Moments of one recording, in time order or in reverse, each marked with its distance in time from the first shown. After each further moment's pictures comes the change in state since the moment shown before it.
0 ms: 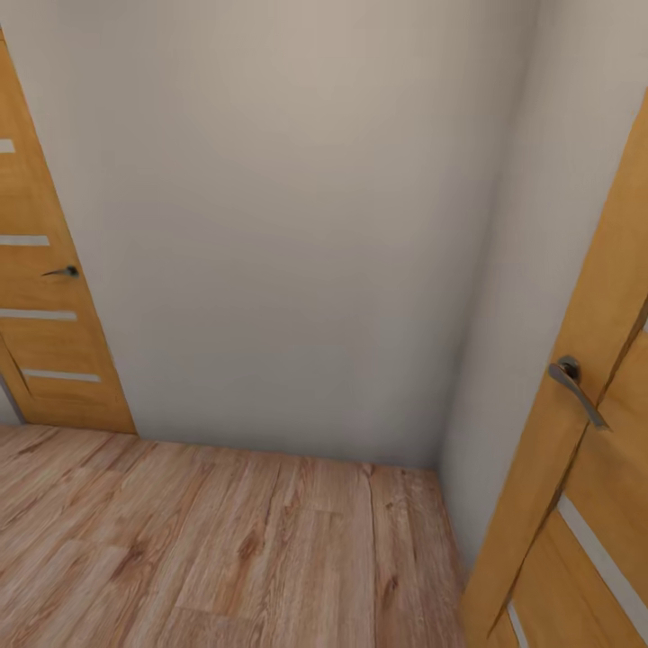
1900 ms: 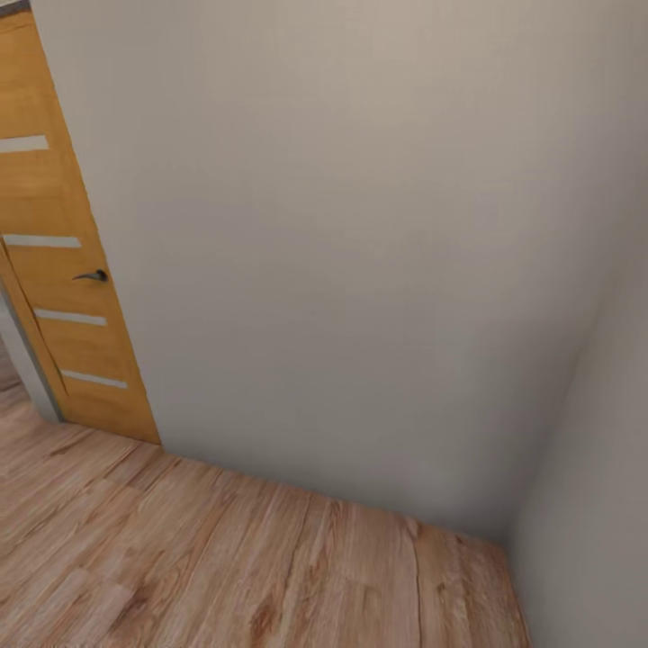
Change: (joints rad) left arm 0.000 0.001 0.000 0.000 0.001 -0.001 0.000; right arm 0.000 0.001 0.001 0.000 0.000 0.003 -0.001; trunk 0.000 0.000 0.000
